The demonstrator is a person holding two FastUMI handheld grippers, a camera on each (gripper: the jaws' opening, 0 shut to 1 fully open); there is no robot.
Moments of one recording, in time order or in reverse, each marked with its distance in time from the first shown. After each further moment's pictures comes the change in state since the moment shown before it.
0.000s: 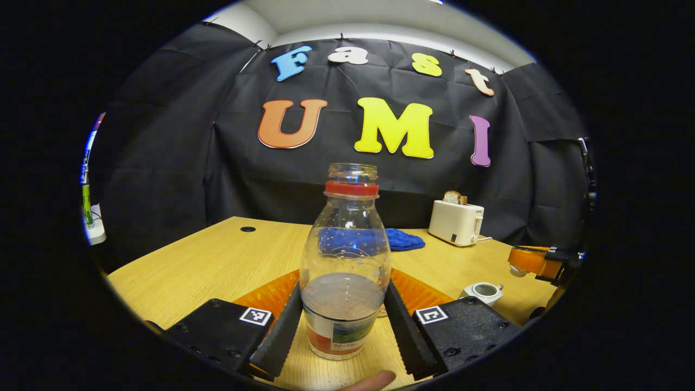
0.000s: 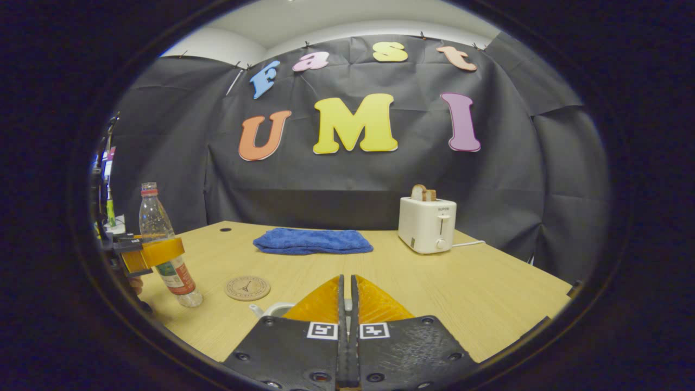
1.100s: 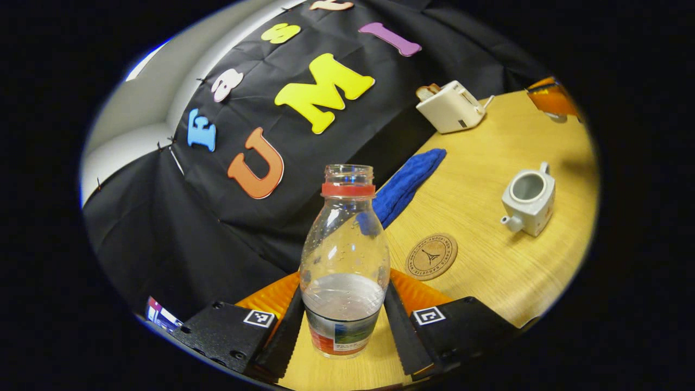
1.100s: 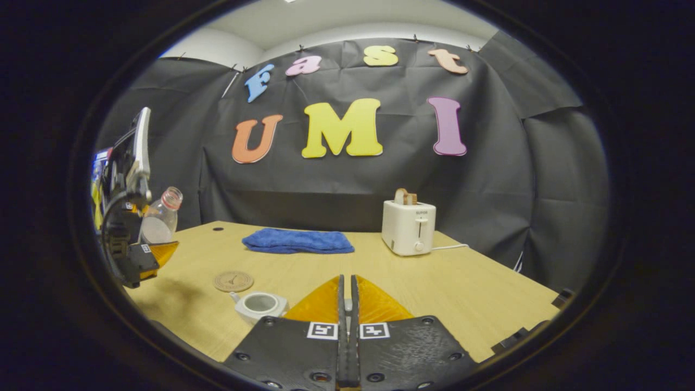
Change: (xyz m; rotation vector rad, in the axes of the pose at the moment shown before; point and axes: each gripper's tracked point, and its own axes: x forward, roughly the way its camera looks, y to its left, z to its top) left arm -0.008 -0.007 0.016 0.908 0.223 0.222; right arm -0.026 -0.042 0.004 -0.025 -0.019 -0.025
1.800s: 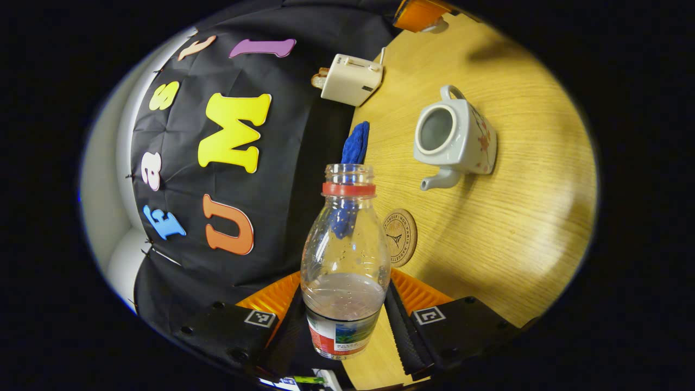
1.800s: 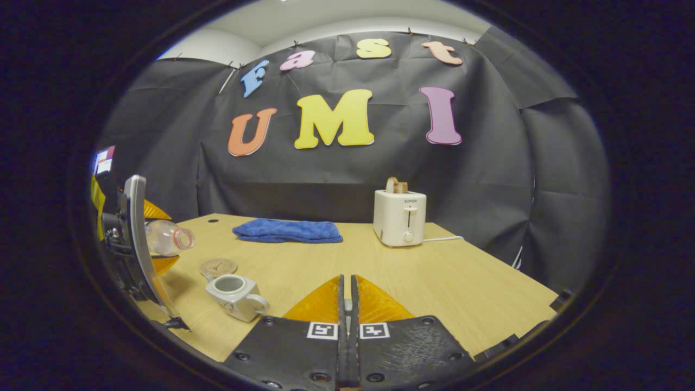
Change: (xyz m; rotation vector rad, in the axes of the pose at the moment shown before) left arm -0.001 -0.053 0.008 0.582 0.034 -0.091; right arm 0.008 -0.047 -0.025 0.003 0.047 0.006
